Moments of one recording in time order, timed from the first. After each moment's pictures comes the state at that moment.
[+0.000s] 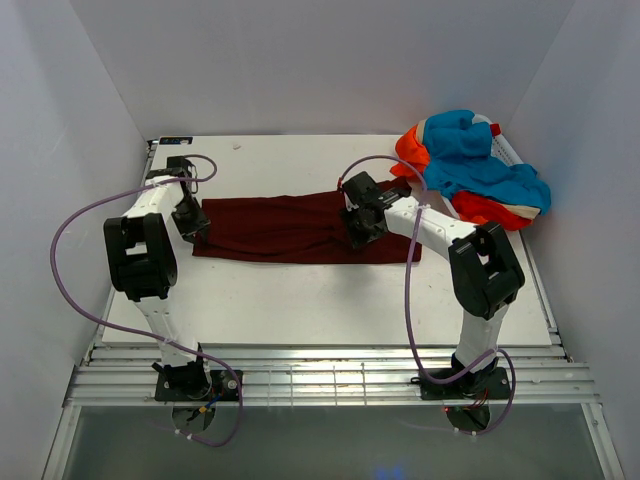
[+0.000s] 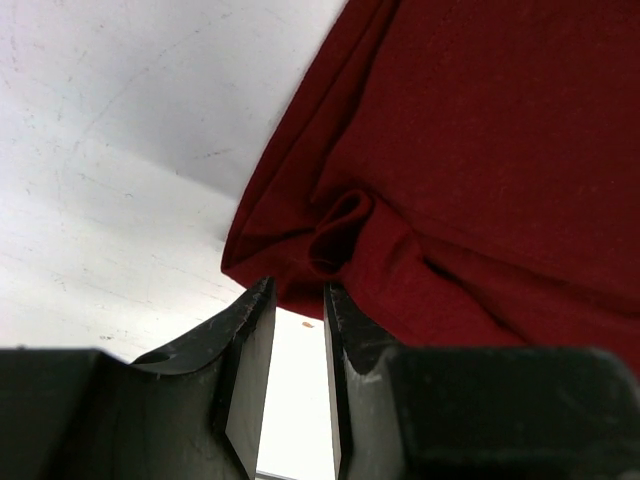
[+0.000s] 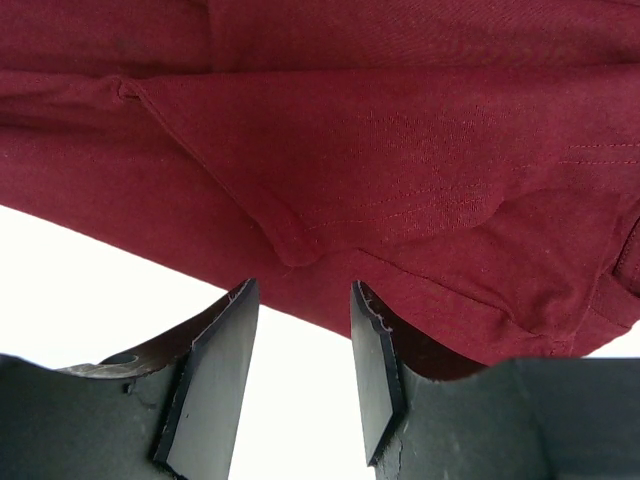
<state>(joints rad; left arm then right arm) 0.10 1.95 1.49 -0.92 -0.11 -0.37 0.63 1.85 1.37 -0.61 0.09 0.11</state>
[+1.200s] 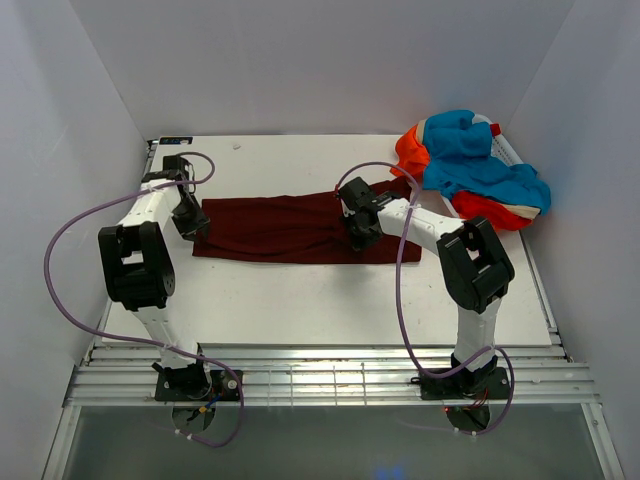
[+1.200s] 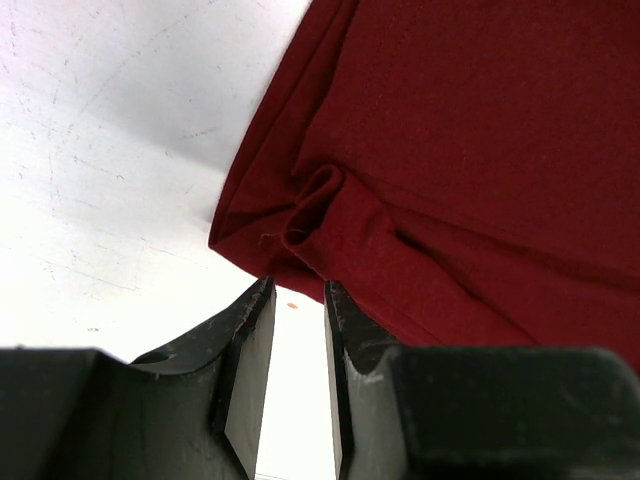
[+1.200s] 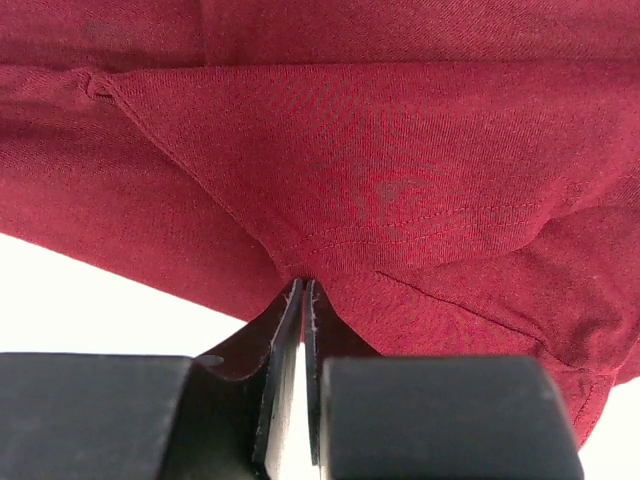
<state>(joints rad) 0.10 1.86 1.43 -0.88 -0.07 -0.39 0.64 1.92 1.37 -0.60 0.08 0.12</state>
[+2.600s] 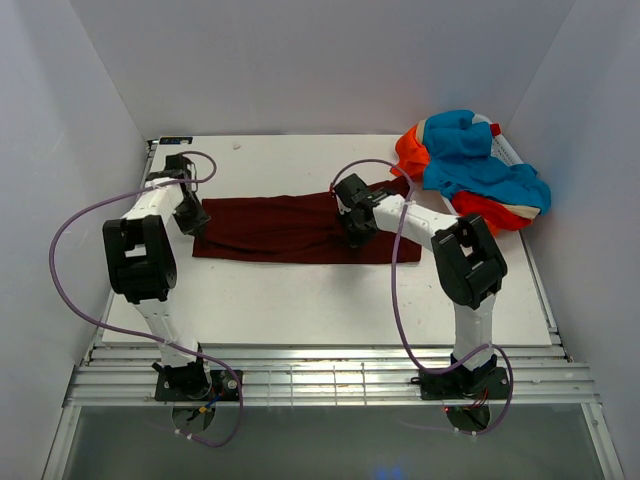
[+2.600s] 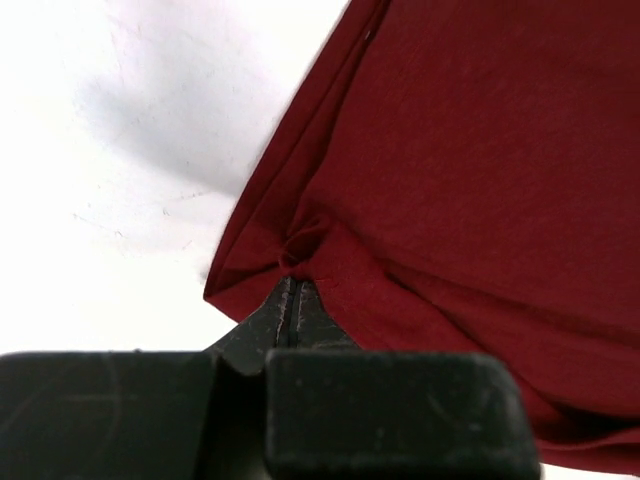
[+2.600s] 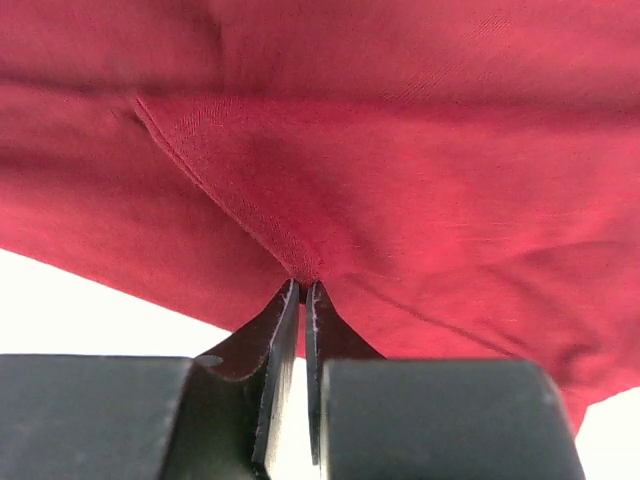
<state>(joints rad) 0.10 1.92 1.44 -0.81 -0.10 -0.38 0.64 1.97 1.42 -0.61 0.07 0.09</state>
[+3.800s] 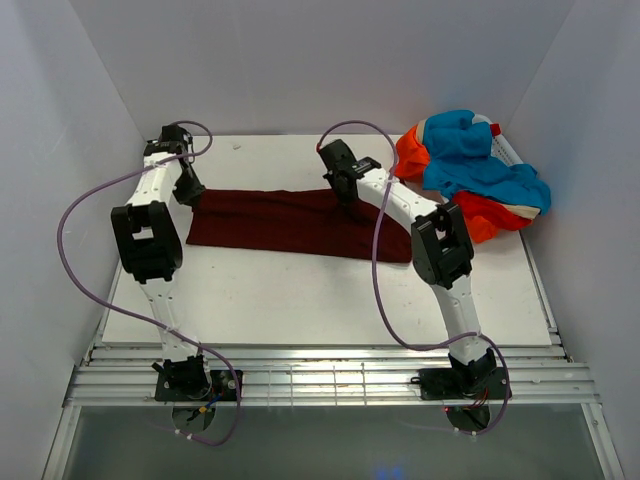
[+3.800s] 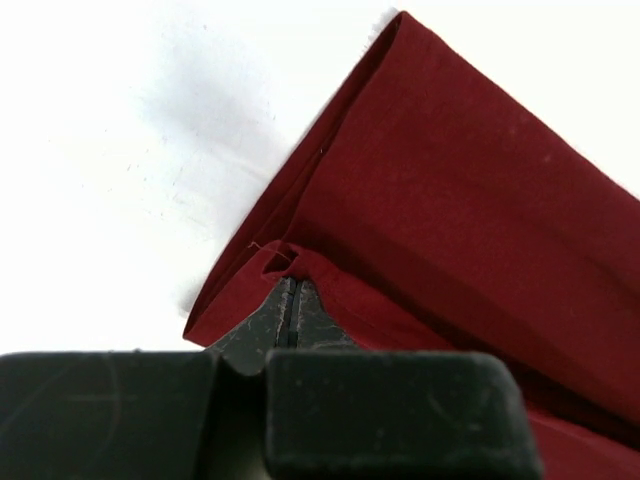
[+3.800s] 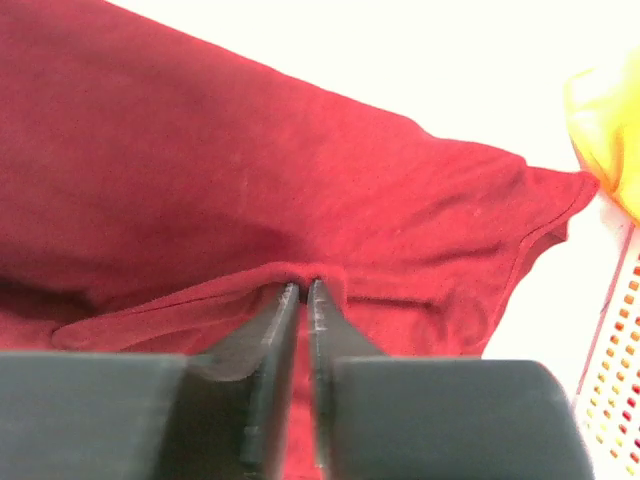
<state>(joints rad) 0.11 2.14 1.88 -0.92 -0.15 -0.38 0.62 2.24 1.96 -0.68 0.34 -0.03</state>
